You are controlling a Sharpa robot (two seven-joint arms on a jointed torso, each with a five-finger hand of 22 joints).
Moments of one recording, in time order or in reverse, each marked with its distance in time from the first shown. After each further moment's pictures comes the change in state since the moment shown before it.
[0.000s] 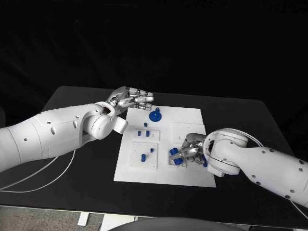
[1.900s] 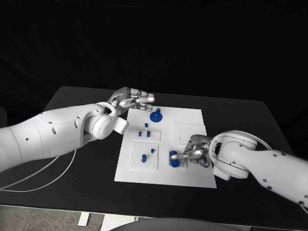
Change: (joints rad) left arm 0.000 -0.001 0.000 -0.002 -0.002 0.008 -0.010; left_hand -0.005 -0.004 0.001 0.016 0.000 -0.005 0.005 0.000 0.000 -0.004 0.004 0.000 0.000 0.000 0.000 0.000 0.000 0.000 0.000 0.000 0.000 -0.002; right arm -0.002 -0.057 0.000 0.053 0.025 -0.012 0.034; right_hand -0.006 -0.038 -0.301 0.151 -0.101 0.057 -0.029 0.013 0.003 -0.002 -0.009 -0.022 0.002 0.004 -0.004 -0.015 0.010 0.000 0.000 -0.007 -0.012 0.000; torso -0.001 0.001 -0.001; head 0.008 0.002
